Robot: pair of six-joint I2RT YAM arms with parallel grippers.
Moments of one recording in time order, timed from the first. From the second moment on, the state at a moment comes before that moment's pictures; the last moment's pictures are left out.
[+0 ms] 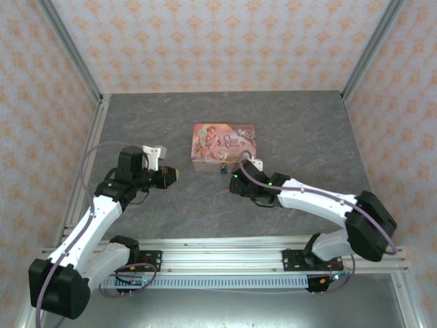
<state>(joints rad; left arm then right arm) -0.19 0.92 0.66 -0.46 0.52 -0.34 0.88 1.39 0.84 -0.45 0.22 0.93</state>
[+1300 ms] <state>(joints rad) -0.26 0.80 0.49 -0.41 0.55 -0.44 0.91 1.91 1.22 -0.39 0.46 0.86</state>
